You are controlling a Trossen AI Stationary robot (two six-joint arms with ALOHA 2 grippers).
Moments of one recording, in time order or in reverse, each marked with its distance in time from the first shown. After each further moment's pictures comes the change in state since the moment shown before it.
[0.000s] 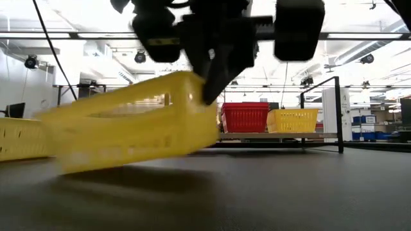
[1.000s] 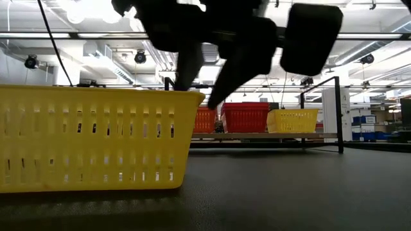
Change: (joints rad) left arm 0.001 0.063 0.020 -0.013 0.054 -0.066; right arm 0.054 -0.062 -0.170 0.273 0.085 0.001
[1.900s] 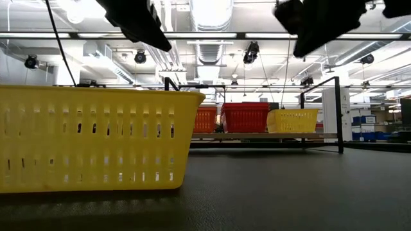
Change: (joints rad) left arm -0.005 0.098 0.030 -0.153 0.473 -0.462; right arm 0.069 -0.726 -0.617 -0.005 0.436 0.735
